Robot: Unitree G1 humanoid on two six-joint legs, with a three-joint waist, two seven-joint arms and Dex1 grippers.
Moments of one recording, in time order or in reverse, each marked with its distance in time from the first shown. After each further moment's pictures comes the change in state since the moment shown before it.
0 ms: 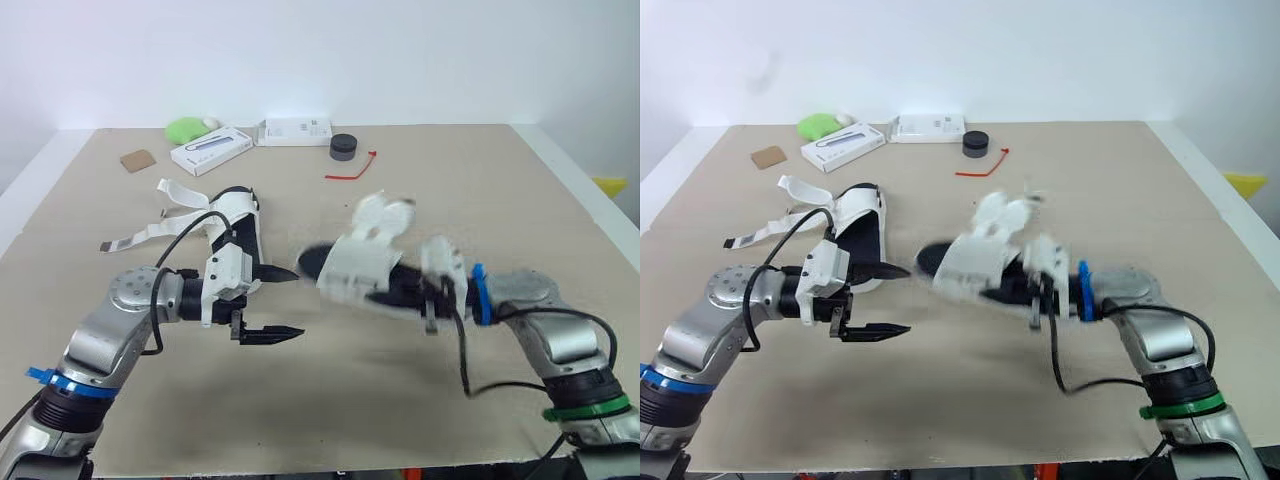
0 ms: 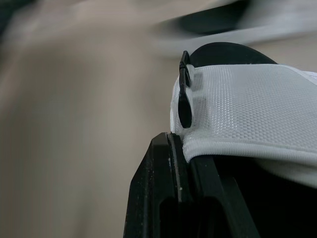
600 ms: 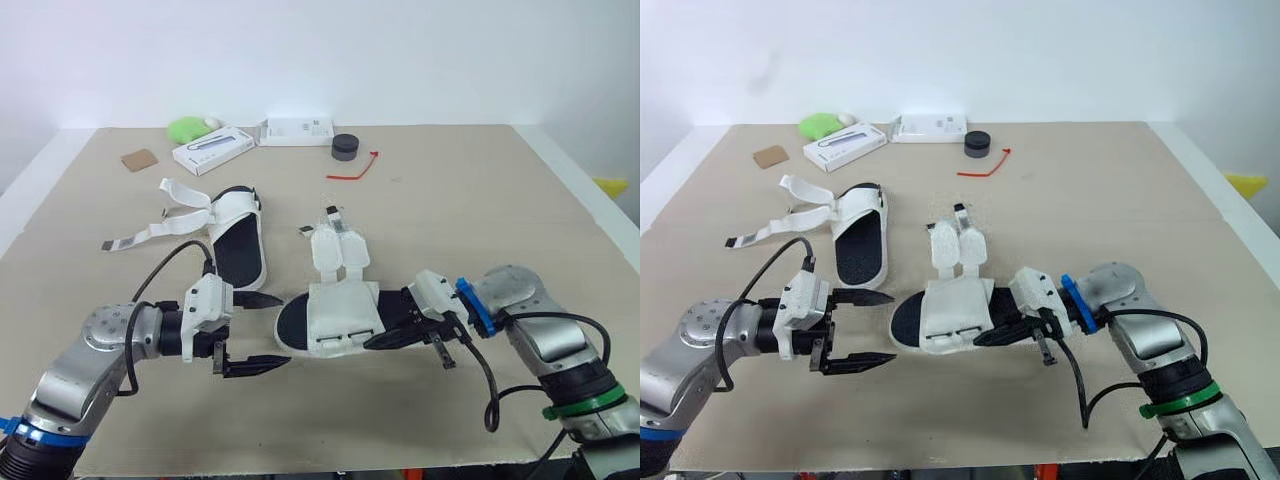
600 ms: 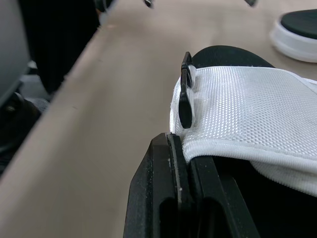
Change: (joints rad) left arm 0.213 0.031 0.071 -0.128 -0.024 0.012 0.058; right arm -0.029 -0.015 0.039 -0.015 0.013 -0.043 0.136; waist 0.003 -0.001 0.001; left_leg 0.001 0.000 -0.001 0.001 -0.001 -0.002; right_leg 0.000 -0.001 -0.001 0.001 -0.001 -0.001
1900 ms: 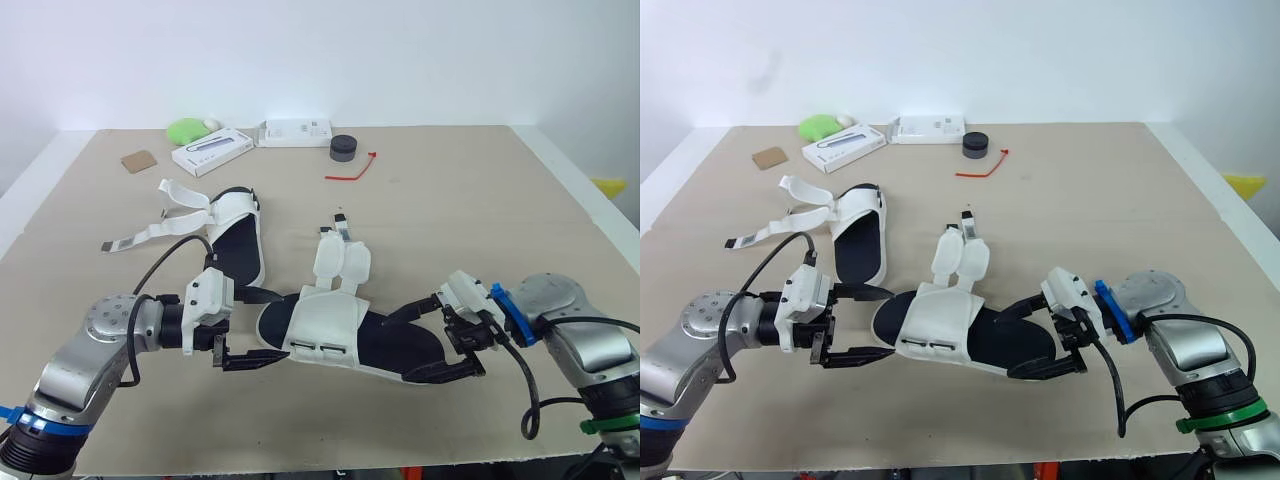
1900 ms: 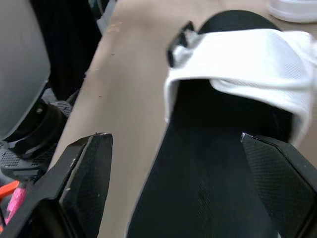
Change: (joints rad) left arm -0.055 0.003 -0.013 0.061 0.011 -0.006 -0.035; right arm 0.074 -0.108 -0.117 0.045 0.068 0.058 0.009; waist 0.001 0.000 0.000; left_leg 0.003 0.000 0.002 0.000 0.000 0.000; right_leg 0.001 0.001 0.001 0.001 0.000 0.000
